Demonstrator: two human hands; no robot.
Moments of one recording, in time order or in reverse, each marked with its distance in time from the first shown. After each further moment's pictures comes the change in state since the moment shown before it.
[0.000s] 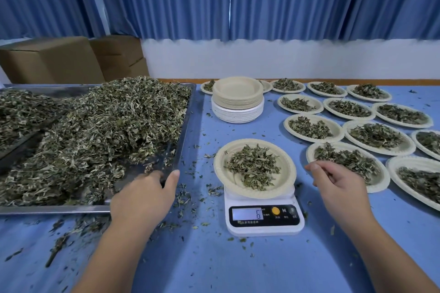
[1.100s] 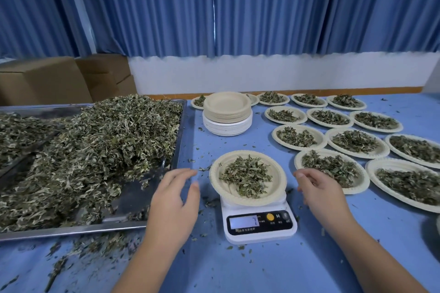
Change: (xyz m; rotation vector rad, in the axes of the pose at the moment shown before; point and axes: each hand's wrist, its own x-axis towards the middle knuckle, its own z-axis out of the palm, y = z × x) left_hand -0.025 0.029 0.015 -0.678 0.310 0.403; right_hand -0.004 -0.007 0.010 -0.001 -0.024 0.226
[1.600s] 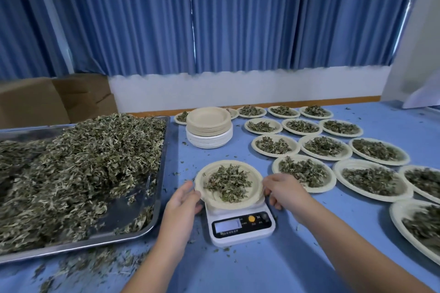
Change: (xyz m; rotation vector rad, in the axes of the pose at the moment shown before) left_hand 0.002 0.015 0.027 -0.739 -0.212 -0.539; right_hand 0.004 -0.039 0.007 0.036 -0.231 0.303
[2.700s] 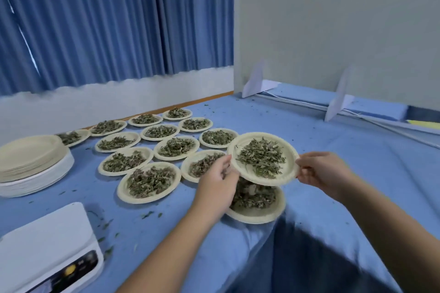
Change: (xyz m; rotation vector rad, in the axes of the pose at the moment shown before) left_hand -0.105 0.003 0.327 0.289 -0.773 0.323; right_hand -0.153 0.102 -0.321 0.504 0.665 0.140
